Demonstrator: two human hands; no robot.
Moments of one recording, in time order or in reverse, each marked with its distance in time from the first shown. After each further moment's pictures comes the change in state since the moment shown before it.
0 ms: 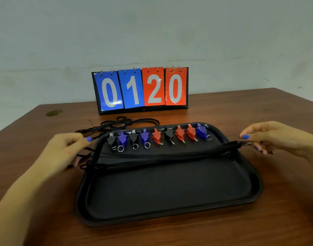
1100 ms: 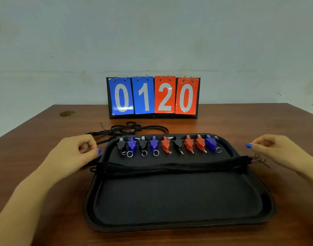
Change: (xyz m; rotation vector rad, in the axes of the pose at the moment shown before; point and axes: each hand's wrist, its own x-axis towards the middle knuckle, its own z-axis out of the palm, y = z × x) left_hand -0.001 -0.005 -0.013 0.290 0.028 0.064; right_hand 0.012 -0.006 0.016 -0.289 0.310 -0.082
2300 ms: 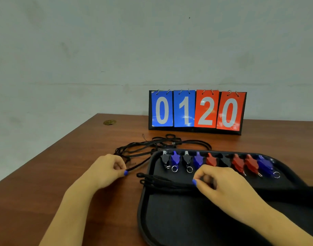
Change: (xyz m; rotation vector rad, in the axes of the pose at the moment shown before) left_hand 0.004 -0.049 -0.011 0.118 -0.232 -0.246; right_hand -0.061 -0.167 0.126 -0.061 -0.138 -0.617
